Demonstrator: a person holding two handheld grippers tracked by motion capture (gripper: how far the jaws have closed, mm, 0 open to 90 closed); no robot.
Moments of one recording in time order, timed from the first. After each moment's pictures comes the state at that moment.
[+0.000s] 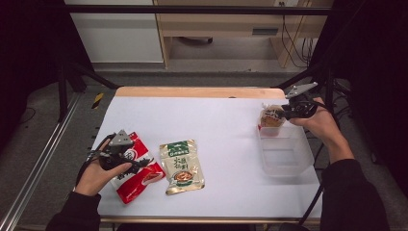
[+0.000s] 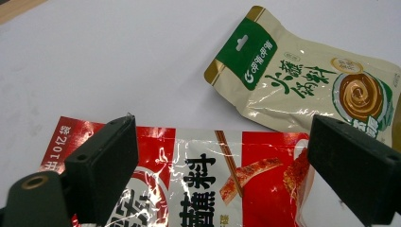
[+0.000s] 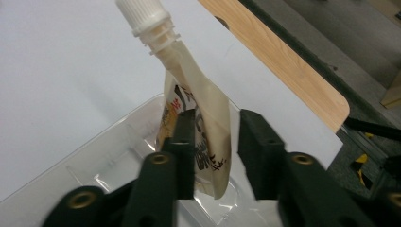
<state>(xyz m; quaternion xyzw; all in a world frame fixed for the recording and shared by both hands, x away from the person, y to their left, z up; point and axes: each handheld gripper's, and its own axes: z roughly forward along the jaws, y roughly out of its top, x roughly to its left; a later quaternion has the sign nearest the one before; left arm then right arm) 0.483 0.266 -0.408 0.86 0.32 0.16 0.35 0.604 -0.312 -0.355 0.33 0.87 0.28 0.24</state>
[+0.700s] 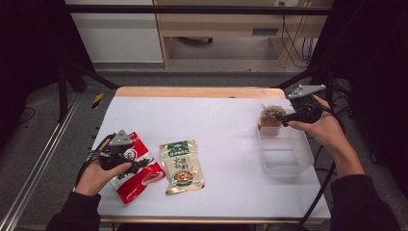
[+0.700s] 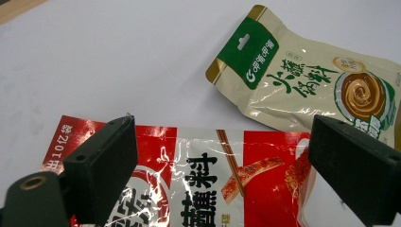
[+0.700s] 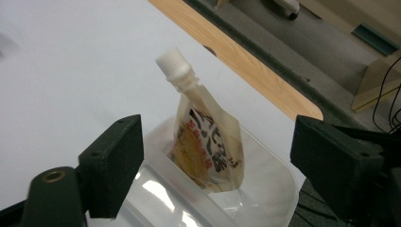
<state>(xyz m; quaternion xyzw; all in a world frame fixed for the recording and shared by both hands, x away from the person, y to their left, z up) 0.483 0.266 -0.409 0.86 0.32 0.16 0.35 0.565 -0.297 -0.326 0.35 0.84 0.31 0.29</state>
